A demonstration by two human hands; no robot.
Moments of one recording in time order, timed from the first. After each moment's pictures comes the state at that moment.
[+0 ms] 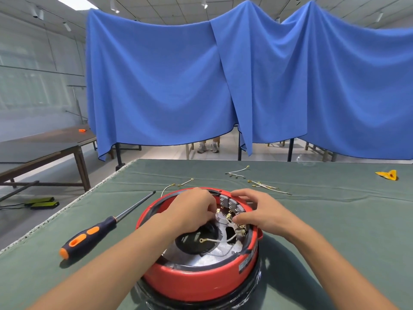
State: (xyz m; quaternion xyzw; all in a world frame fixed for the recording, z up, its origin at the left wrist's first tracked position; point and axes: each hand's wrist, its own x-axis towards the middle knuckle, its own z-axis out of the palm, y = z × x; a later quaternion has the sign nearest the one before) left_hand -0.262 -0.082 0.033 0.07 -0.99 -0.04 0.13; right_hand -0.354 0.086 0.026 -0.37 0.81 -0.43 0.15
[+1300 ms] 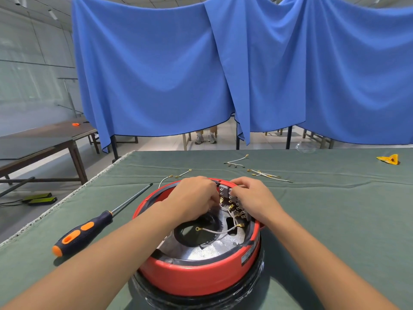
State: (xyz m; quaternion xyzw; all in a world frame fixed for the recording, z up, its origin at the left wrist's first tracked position) left_hand -0.272 -0.089 0.033 -0.02 -0.99 0.04 0.13; right_hand -0.352 0.051 0.014 -0.28 0.82 -0.50 0.08
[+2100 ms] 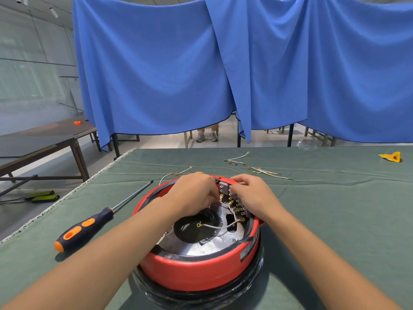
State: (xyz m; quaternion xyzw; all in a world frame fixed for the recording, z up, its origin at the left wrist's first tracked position) left_hand -0.274 -0.087 0.034 -0.01 -0.99 0.01 0.14; right_hand -0.354 0.052 0.012 -0.28 0.81 -0.50 0.08
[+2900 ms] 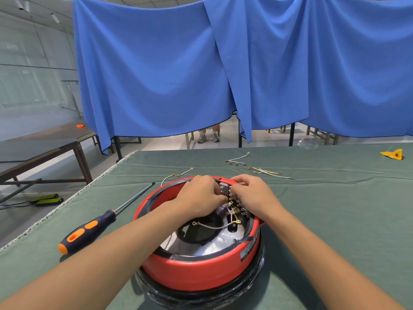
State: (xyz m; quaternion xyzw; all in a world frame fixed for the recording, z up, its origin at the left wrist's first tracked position) left_hand -0.280 -0.074 0.030 0.13 -0.97 -0.16 0.10; right_hand -0.355 0.050 0.010 -0.28 0.81 -0.51 0.08
